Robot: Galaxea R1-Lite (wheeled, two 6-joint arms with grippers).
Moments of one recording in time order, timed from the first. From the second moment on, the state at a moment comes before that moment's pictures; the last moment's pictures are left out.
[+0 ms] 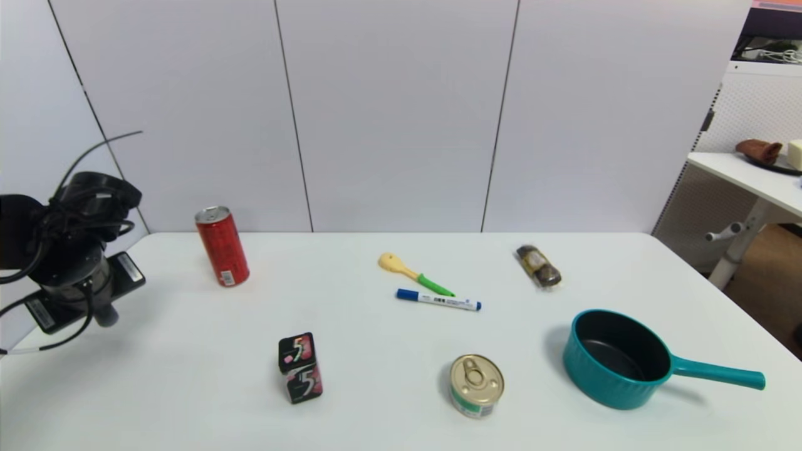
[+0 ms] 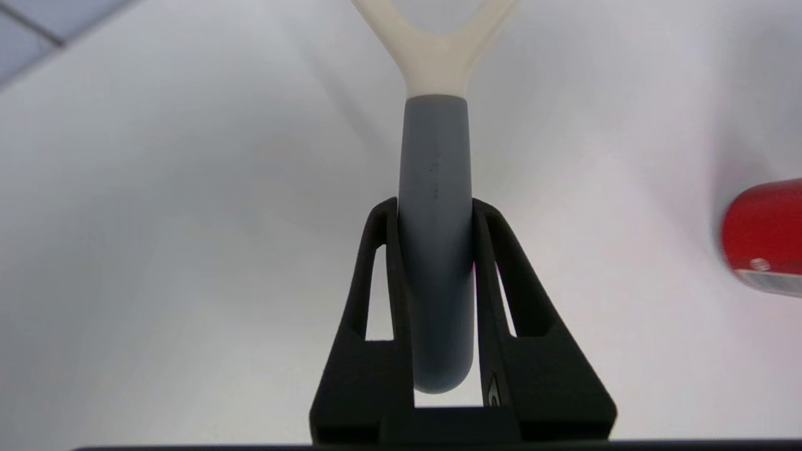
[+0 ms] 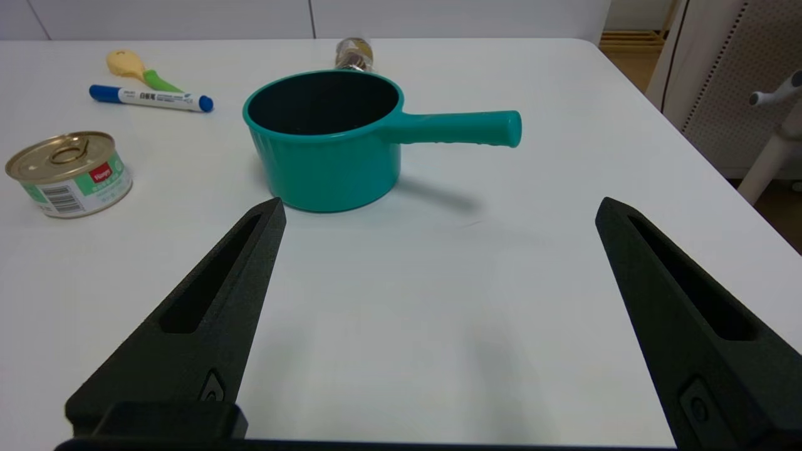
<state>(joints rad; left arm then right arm) 0.07 1.74 -1.10 0.33 0.52 -0.67 0.01 0.00 -0.02 0.04 0.00 0.00</state>
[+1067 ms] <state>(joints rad) 0.20 1.88 -1.98 0.66 -0.31 1.46 0.01 0.00 -0.02 0.04 0.00 0.00</state>
